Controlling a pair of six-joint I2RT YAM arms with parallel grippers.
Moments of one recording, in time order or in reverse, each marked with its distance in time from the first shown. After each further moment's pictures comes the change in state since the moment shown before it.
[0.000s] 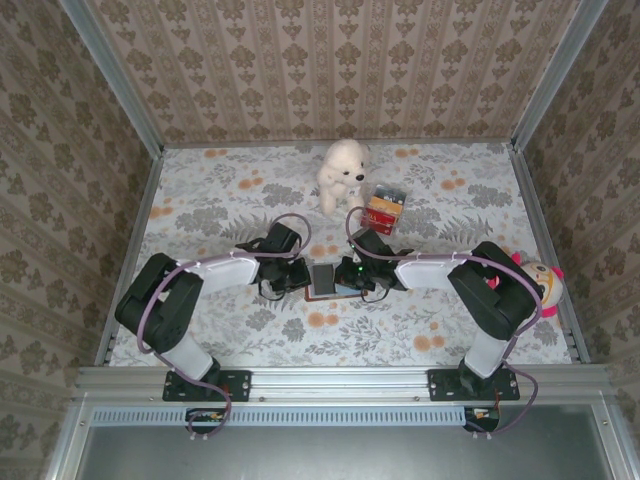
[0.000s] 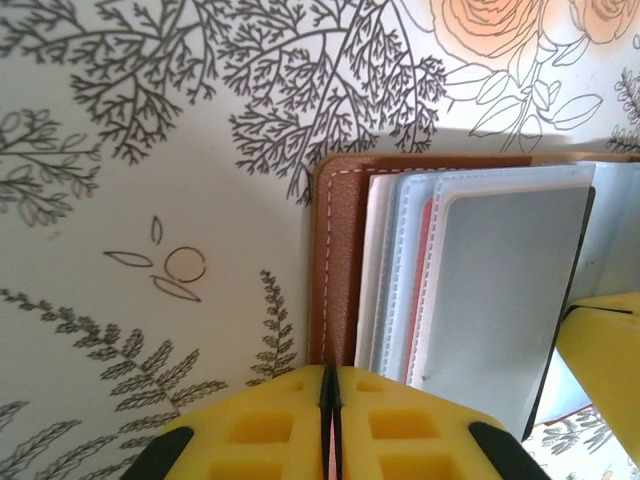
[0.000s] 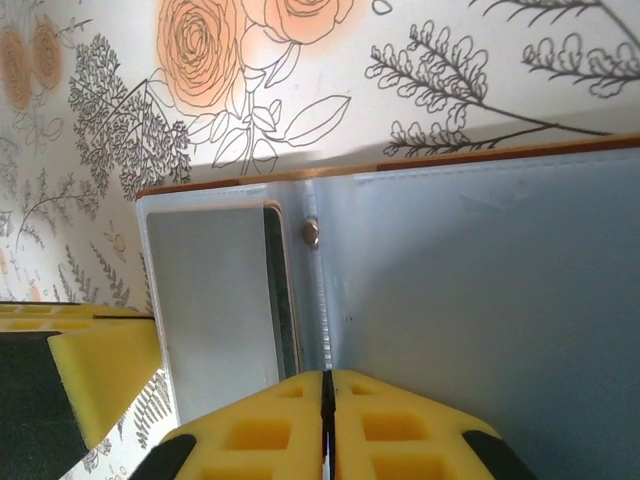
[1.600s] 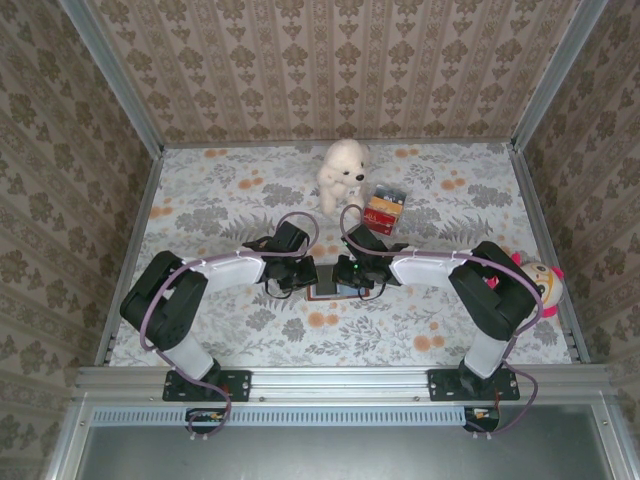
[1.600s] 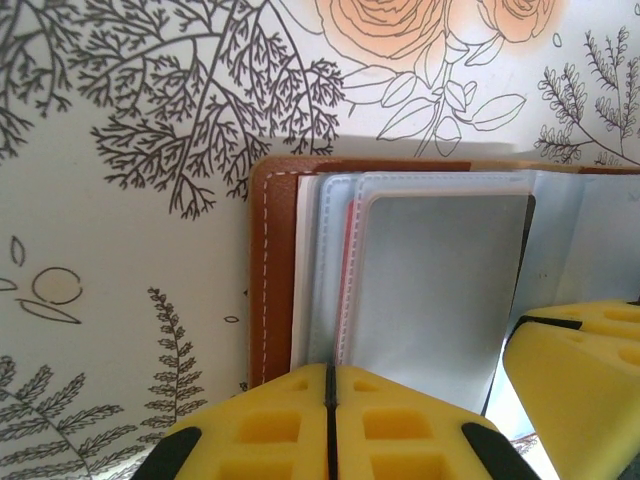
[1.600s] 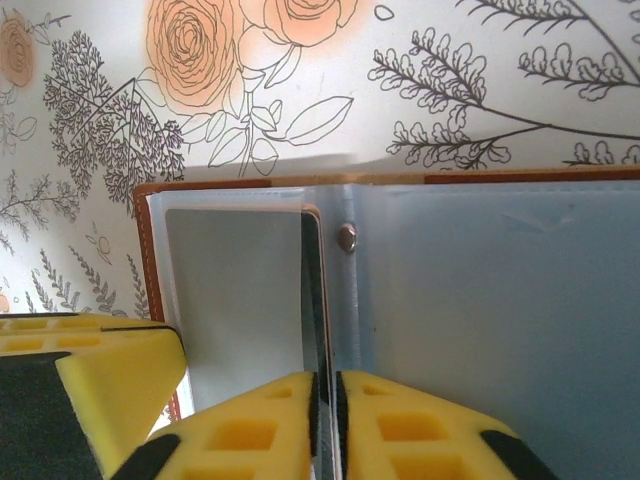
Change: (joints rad) left arm -0.048 0.031 0.039 0.032 -0.002 -0.034; right arm 0.030 0.007 0.092 -0.155 0.067 -0.007
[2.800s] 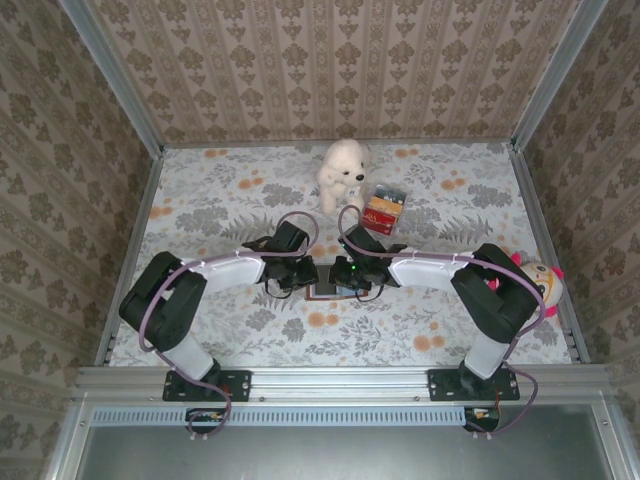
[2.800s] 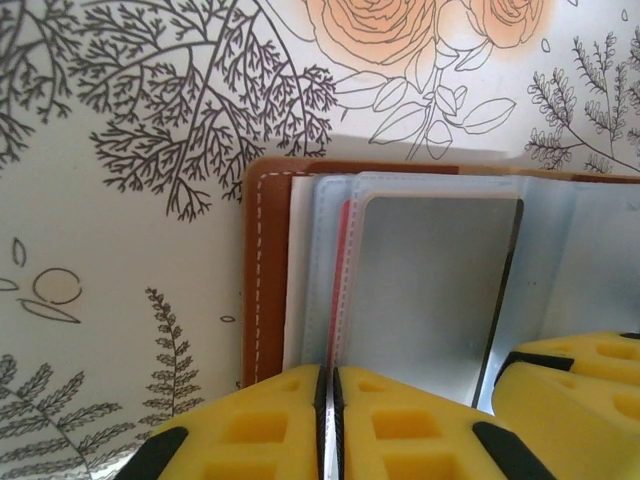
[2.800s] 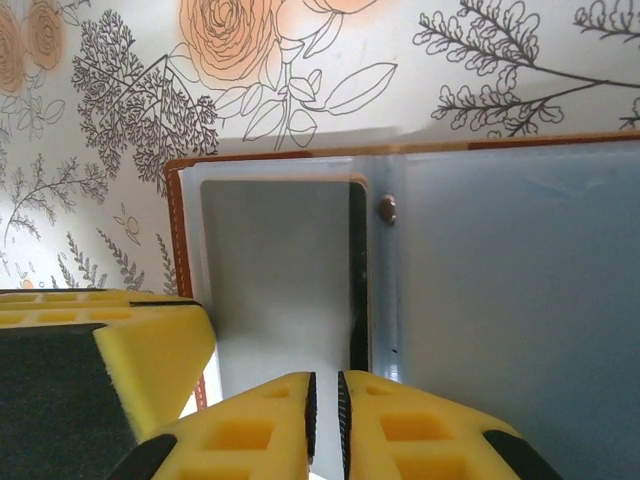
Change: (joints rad) left arm -0.001 -0.006 0.001 0.000 -0.004 0.000; right arm 0.024 -0.019 0.009 -0.018 0.003 0.033
